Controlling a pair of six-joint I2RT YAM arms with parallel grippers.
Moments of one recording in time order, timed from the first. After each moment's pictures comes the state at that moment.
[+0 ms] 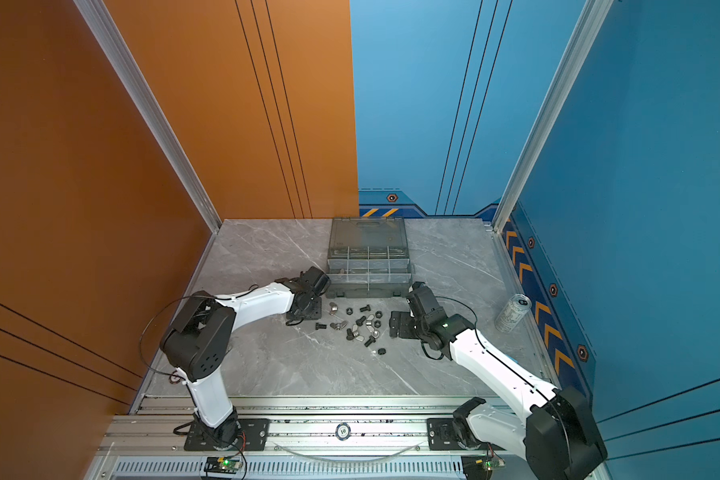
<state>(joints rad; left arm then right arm) -0.55 1.84 1.13 -0.59 -0.28 -0.61 0.51 1.14 0.70 -0.51 0.01 0.52</state>
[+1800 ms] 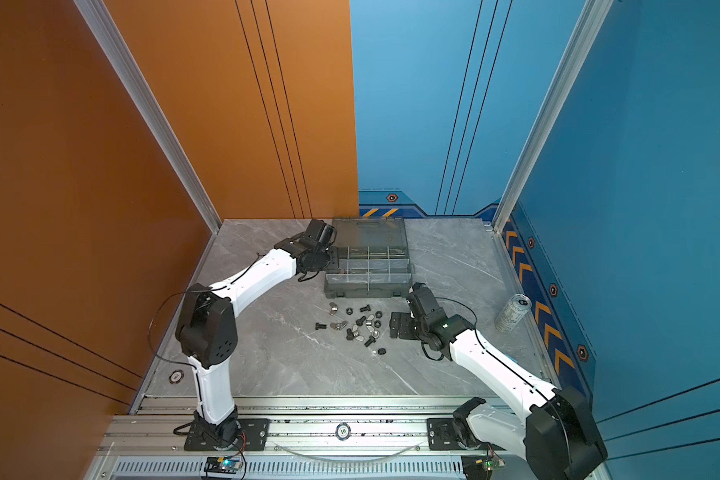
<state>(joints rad) -0.50 1.99 1.68 -0.61 -0.14 -0.53 0.51 1.14 0.69 -0.51 0.01 0.53</state>
